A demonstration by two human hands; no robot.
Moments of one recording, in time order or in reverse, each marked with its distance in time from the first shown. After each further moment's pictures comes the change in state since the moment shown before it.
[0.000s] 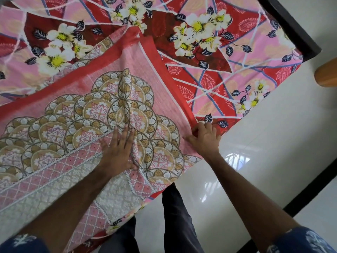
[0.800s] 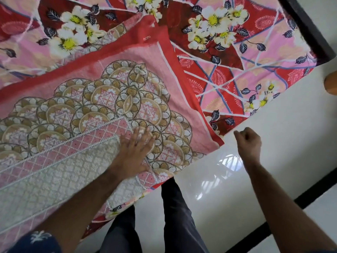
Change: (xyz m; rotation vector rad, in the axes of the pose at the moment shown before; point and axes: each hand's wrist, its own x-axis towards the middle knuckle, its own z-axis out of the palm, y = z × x) left_hand -0.024 0.035 0.030 0.076 0.229 0.221; right_hand -0.012 0.091 -0.040 0.498 0.252 0.202
